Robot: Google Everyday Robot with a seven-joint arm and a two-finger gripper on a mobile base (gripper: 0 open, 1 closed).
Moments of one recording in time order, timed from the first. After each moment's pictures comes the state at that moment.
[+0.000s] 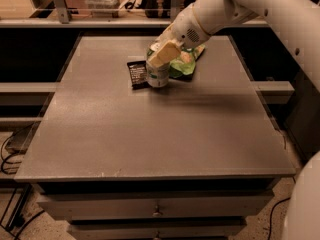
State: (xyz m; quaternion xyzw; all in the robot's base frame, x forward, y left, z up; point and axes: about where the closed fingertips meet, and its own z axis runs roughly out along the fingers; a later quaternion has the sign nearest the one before) arm 0.659 0.010 0.932 -0.61 0.68 0.21 0.36
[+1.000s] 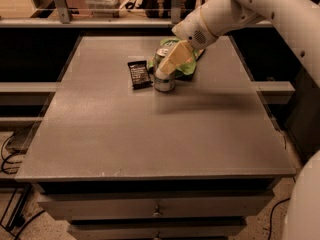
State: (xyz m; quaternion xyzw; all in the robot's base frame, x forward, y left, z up) arm 0.667 -0.012 0.924 -0.59 0.70 0.21 0.35
